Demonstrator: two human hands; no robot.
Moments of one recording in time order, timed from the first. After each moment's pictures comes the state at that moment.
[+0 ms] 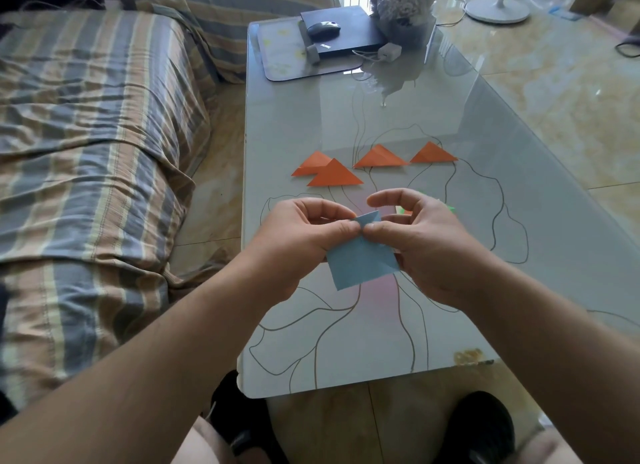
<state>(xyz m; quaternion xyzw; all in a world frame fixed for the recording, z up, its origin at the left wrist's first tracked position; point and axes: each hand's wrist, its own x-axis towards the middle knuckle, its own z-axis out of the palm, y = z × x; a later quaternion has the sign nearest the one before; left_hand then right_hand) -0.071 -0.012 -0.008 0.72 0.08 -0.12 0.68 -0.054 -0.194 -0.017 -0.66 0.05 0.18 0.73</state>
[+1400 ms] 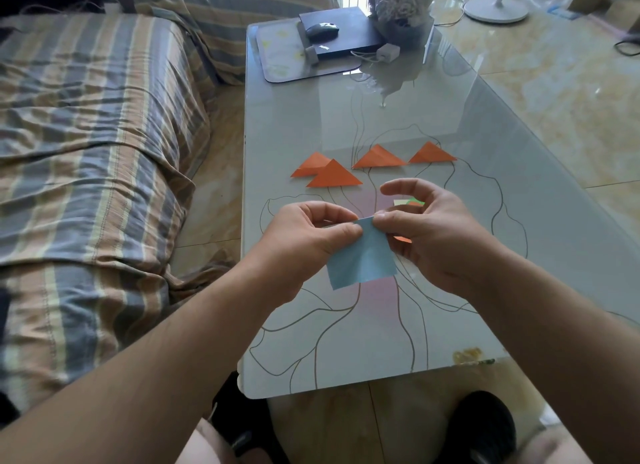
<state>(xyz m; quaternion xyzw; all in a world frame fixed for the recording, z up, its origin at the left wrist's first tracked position) -0.067 -0.016 -0.017 0.72 0.09 -0.12 0.67 -0.045 -0.202 -0.015 -0.61 0.08 0.16 0.77</state>
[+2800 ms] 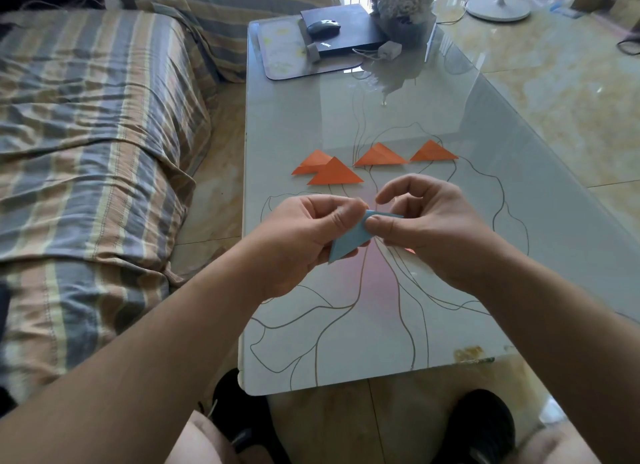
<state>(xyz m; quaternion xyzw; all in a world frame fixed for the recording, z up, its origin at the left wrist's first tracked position) -0.068 -0.008 -0.002 0.65 0.04 -0.21 0.73 -0.045 -0.212 -0.015 -0.71 -0.06 0.14 0.69</state>
